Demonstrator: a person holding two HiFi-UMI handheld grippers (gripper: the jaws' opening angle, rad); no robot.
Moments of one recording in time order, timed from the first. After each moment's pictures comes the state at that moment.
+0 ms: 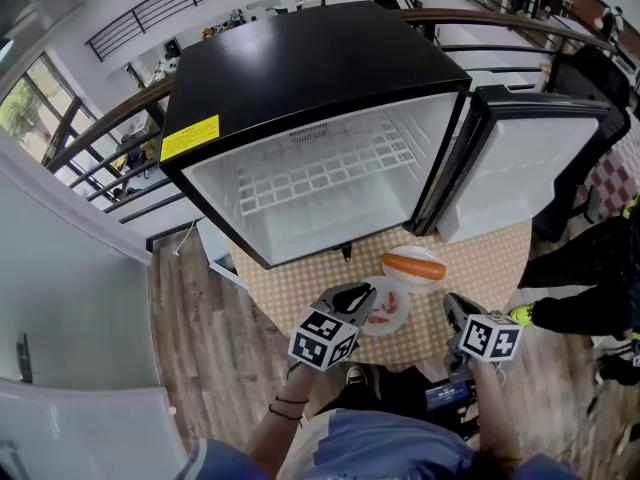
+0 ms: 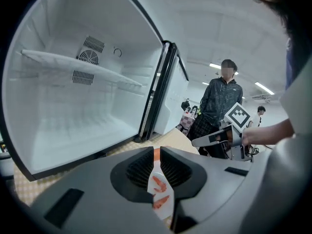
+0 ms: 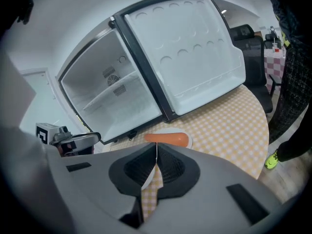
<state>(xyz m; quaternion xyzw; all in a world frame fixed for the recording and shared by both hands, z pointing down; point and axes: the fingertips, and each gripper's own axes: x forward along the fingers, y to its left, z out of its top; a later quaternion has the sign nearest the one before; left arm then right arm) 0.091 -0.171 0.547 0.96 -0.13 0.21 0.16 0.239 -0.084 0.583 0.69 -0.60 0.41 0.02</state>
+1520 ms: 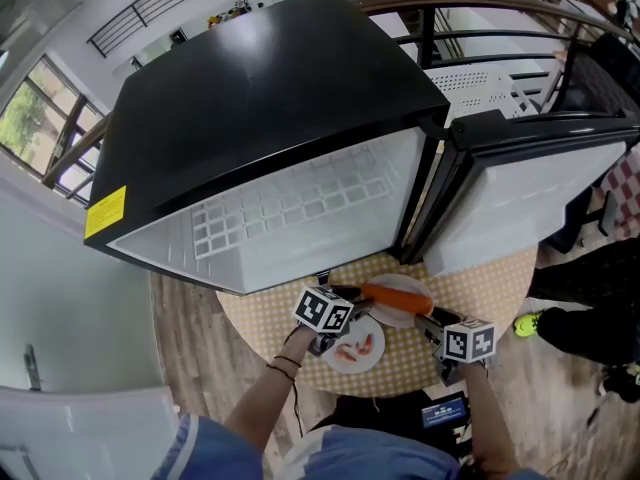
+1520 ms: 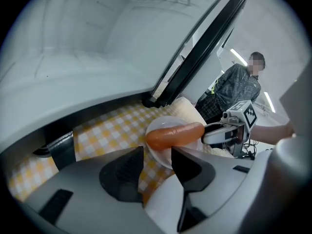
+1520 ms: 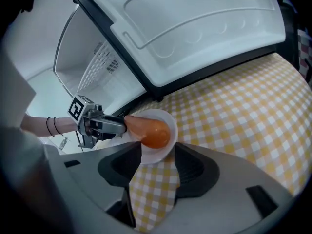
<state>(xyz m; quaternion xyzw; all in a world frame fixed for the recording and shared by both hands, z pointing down) 0.175 -0.228 0.700 0.87 -0.05 0.38 0.29 0.276 -0.133 0.697 0.55 -0.67 0.48 0.09</state>
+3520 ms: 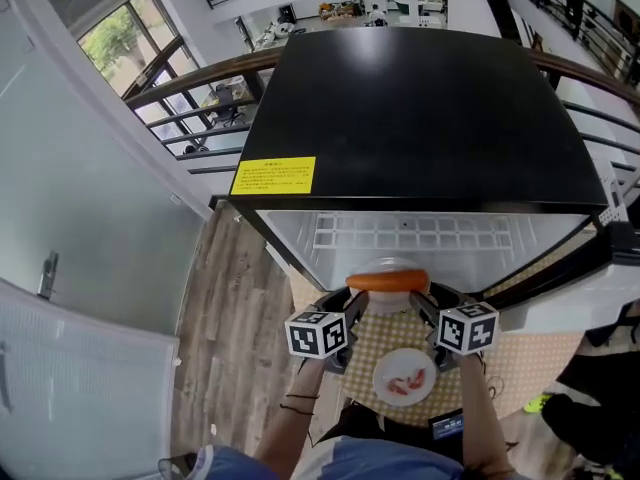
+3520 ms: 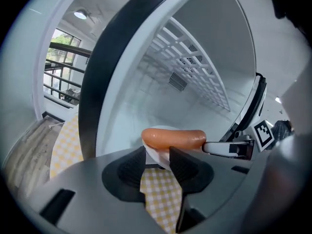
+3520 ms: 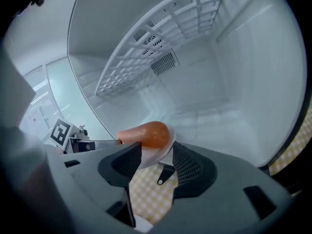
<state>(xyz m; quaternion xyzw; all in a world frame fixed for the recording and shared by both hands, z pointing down) -0.020 -0.337 0.607 0.83 -0.42 0.13 0.35 0.115 -0.326 0.594 0.46 -0.81 0.36 0.11</state>
